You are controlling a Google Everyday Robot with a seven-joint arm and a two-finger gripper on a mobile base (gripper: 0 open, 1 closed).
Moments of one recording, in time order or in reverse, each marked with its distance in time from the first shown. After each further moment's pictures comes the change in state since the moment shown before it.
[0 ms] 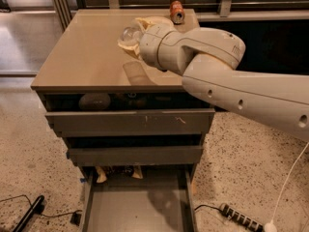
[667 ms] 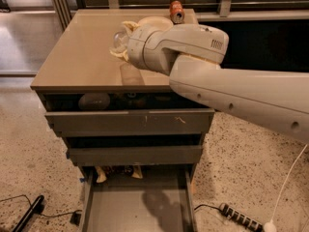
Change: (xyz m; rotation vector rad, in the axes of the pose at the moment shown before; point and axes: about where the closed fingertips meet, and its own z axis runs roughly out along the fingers) arm -0.010 0.028 0.011 -0.049 0.083 -0.205
